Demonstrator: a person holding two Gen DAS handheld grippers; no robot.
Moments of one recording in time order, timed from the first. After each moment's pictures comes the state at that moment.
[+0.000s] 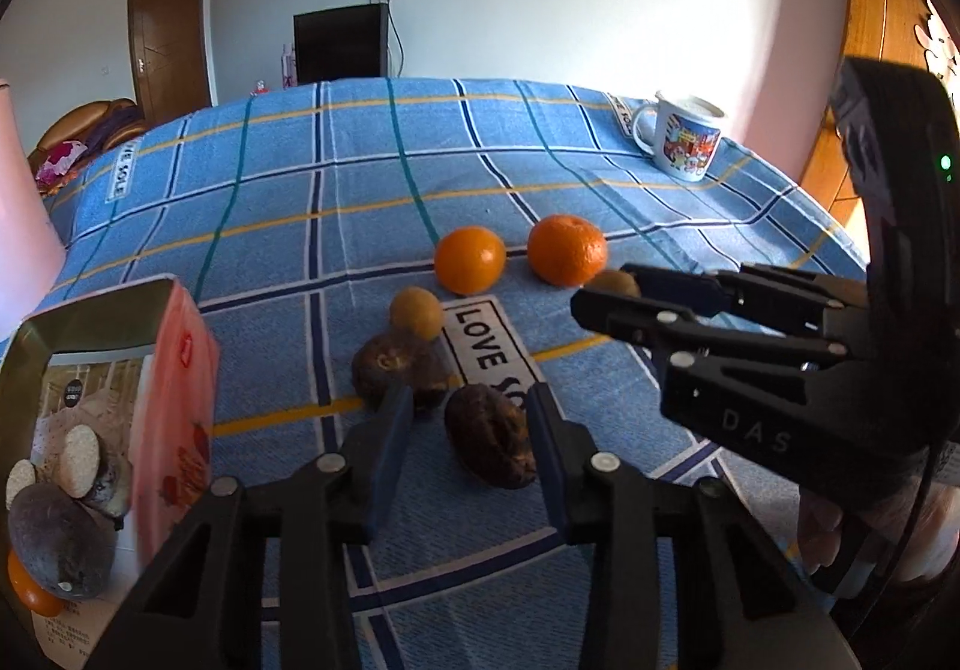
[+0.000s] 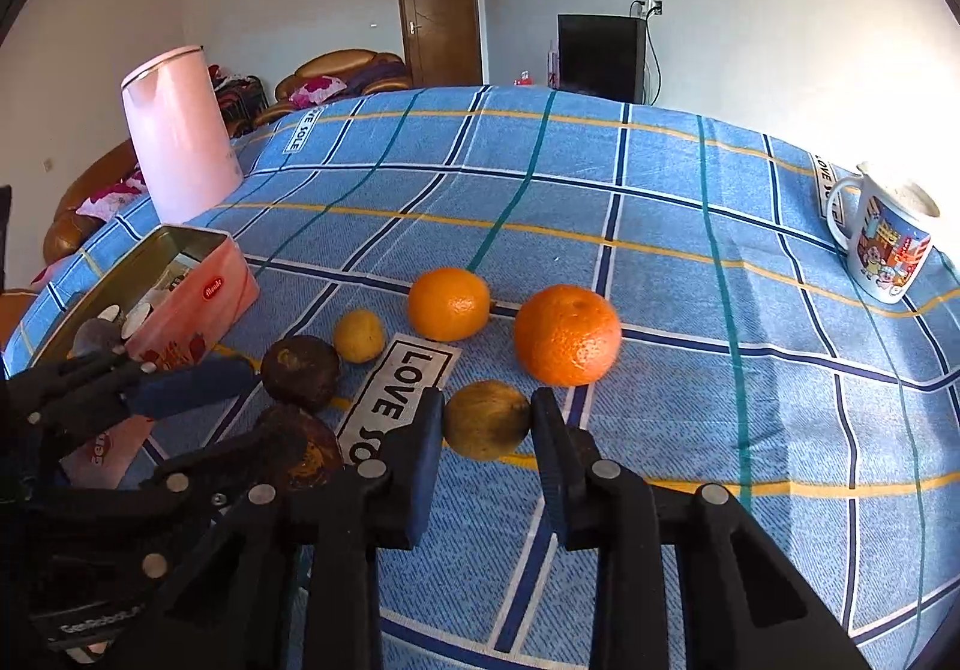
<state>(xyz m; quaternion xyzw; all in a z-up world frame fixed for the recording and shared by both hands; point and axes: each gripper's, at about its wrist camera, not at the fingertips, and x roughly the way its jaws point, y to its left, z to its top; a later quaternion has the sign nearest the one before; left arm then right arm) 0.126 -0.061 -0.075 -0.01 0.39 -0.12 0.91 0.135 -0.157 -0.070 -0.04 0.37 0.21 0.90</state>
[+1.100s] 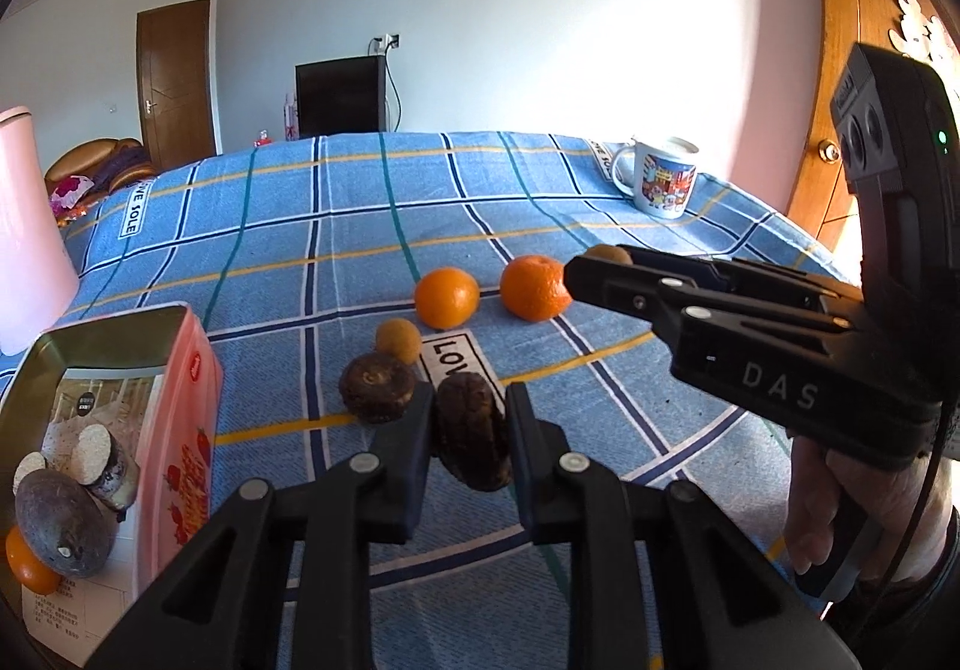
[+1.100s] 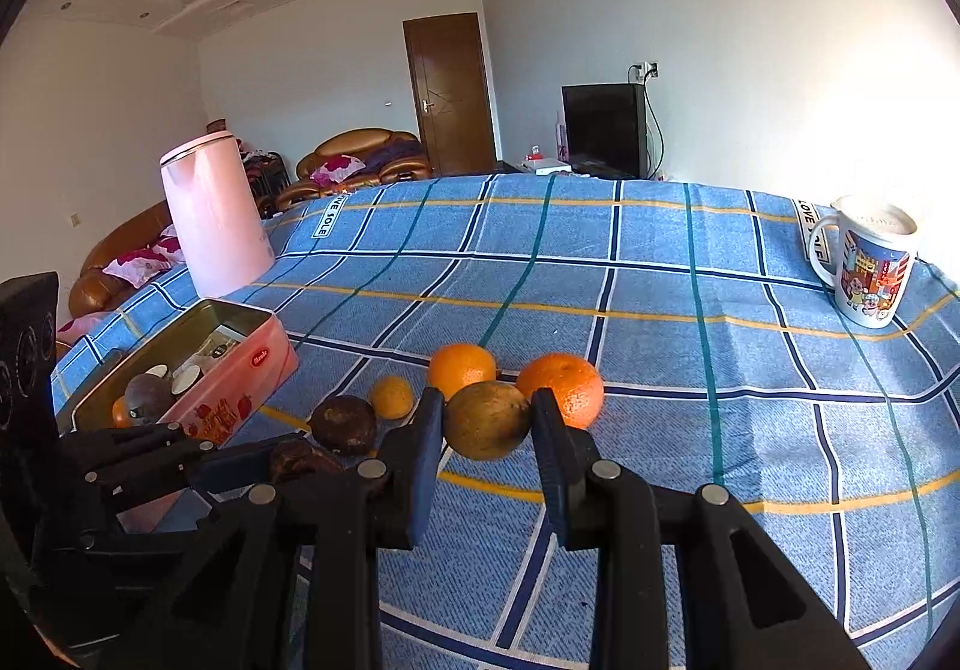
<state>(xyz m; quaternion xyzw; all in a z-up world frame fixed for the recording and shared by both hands) 0.097 -0.065 -0.059 -0.01 0.31 -0.11 0.95 0.115 -0.174 -0.050 0.00 0.29 0.24 0.93</state>
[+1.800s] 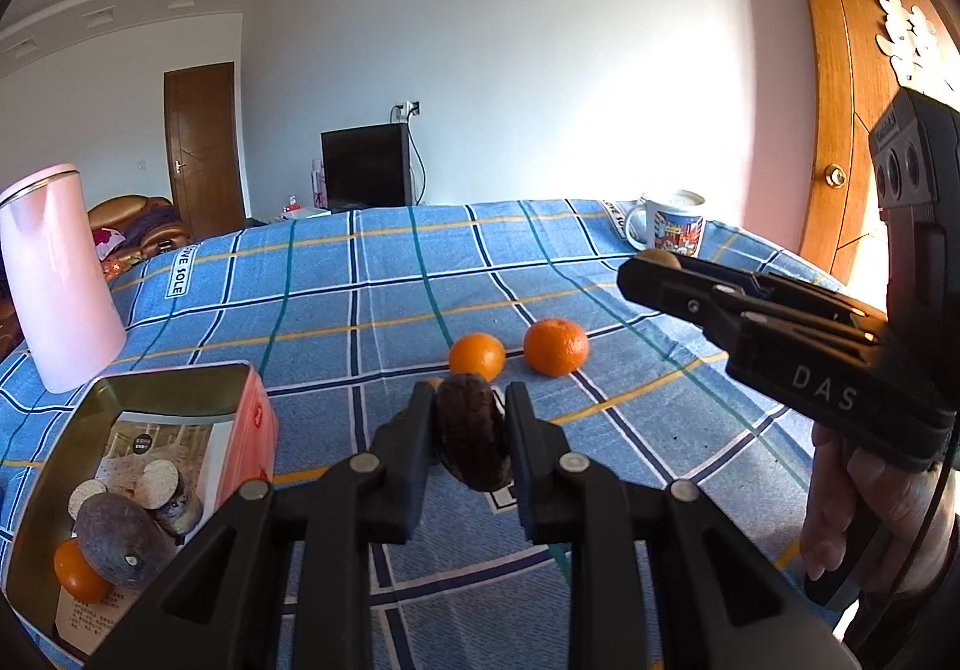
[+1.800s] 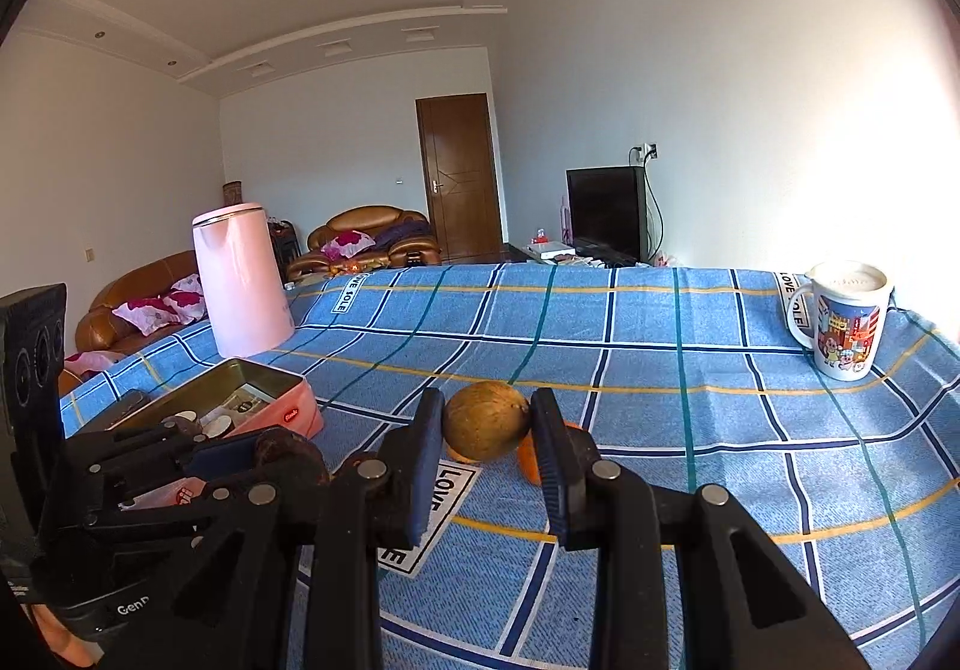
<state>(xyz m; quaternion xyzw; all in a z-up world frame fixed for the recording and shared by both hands) 0.072 -0.059 -0.043 0.01 0.23 -0.08 0.97 0.082 -0.188 -0.030 0.02 0.19 0.24 0.95</state>
